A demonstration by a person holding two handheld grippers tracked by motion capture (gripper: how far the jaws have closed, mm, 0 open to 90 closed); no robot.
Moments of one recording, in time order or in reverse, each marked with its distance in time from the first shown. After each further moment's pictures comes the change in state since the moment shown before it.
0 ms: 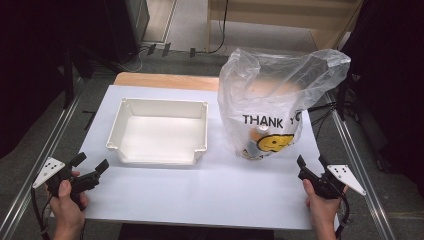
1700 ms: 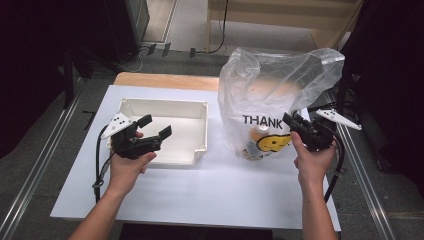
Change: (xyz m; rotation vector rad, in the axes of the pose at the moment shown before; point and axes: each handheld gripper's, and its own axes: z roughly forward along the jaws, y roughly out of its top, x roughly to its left) left arm -0.150 0.092 0.102 0.000 -0.286 0.073; right arm 0.050 0.121 0.056 0.135 0.258 0.084
